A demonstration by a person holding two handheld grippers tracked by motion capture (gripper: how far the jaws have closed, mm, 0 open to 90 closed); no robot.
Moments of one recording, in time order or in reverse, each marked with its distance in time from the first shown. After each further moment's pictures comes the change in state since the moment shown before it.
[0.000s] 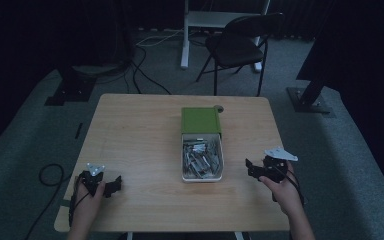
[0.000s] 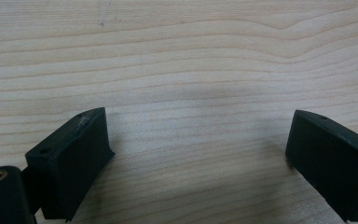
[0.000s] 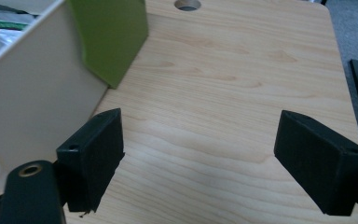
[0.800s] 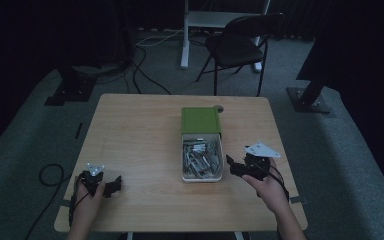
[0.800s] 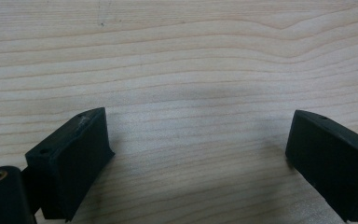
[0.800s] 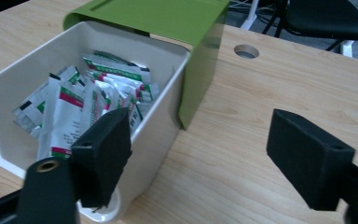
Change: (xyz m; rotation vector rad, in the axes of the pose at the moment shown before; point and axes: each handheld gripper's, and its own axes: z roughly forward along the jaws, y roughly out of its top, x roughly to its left) left arm 0.000 0.000 0.000 0.000 0.000 0.000; right arm 0.058 0.033 -0.010 -0.085 0.117 -0.109
